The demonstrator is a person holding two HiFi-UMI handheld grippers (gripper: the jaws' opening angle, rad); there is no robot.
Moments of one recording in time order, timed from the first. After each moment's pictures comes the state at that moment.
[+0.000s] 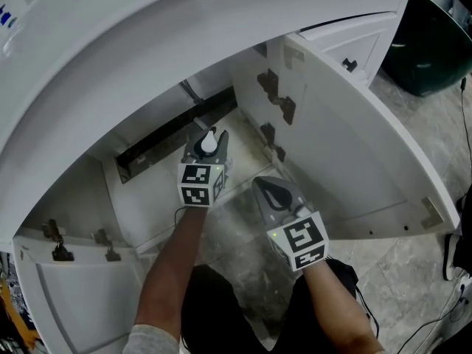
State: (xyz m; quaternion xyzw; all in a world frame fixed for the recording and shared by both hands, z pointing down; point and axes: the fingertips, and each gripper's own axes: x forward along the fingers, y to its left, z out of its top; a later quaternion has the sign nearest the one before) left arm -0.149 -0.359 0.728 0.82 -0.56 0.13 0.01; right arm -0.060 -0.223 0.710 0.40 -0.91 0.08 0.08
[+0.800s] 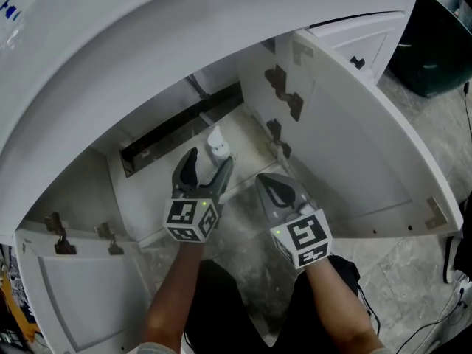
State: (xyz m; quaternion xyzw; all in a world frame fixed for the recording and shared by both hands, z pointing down) left arm -0.172 -0.277 0.706 0.81 -0.58 0.04 0.04; right arm -0.066 -0.221 0.706 0.39 -0.91 0.08 0.07
